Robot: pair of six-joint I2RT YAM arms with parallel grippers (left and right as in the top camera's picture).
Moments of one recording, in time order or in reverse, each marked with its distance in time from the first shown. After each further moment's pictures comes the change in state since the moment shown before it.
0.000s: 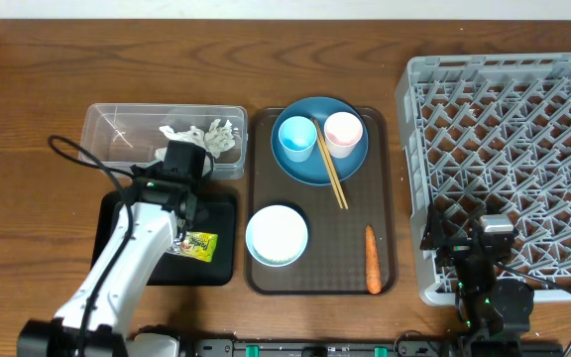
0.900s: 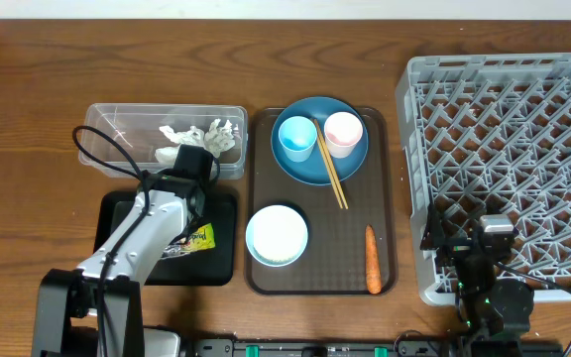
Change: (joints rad) left arm 0.001 0.132 -0.041 0.069 -0.029 0.028; right arm 0.000 0.000 0.000 0.000 0.000 0.000
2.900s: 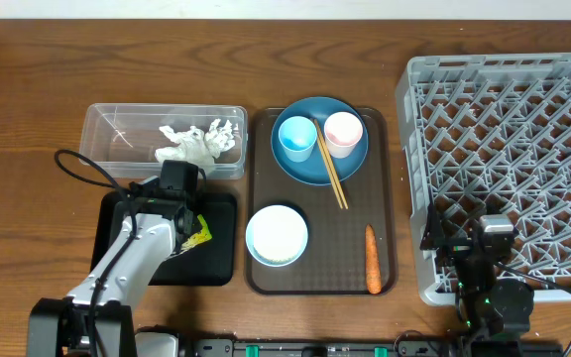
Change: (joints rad) left arm 0.067 -0.105 -0.143 0.158 0.003 0.039; right arm 0.000 0.000 0.000 0.000 0.000 0.000
